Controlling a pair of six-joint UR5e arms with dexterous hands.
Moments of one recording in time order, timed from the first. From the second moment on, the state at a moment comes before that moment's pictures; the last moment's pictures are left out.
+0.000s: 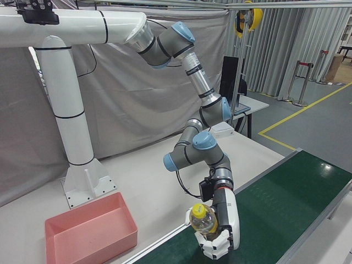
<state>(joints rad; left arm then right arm) -0.91 -2.21 -1.60 0.16 1.49 0.37 1.57 -1.50 1.58 -3.22 -1.58 -0.10</state>
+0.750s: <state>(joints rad) -0.69 -2.24 -1.82 0.17 1.49 0.38 1.57 -1.50 1.59 -3.22 -1.58 -0.10</state>
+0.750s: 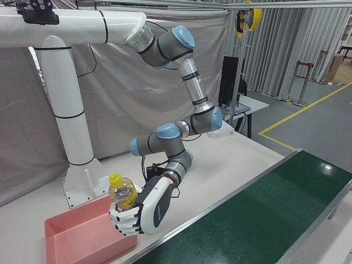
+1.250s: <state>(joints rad) -0.47 -2.19 -1.83 0.12 1.49 0.49 1.57 -1.50 1.59 -3.22 -1.58 -0.10</state>
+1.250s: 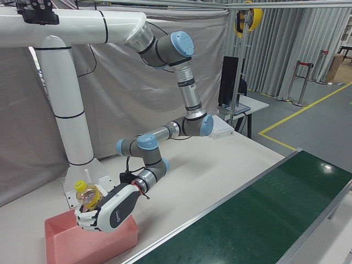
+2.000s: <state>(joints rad) -0.40 -2.05 -1.89 0.00 1.49 0.54 1.57 -1.50 1.59 -3.22 -1.58 -0.10</state>
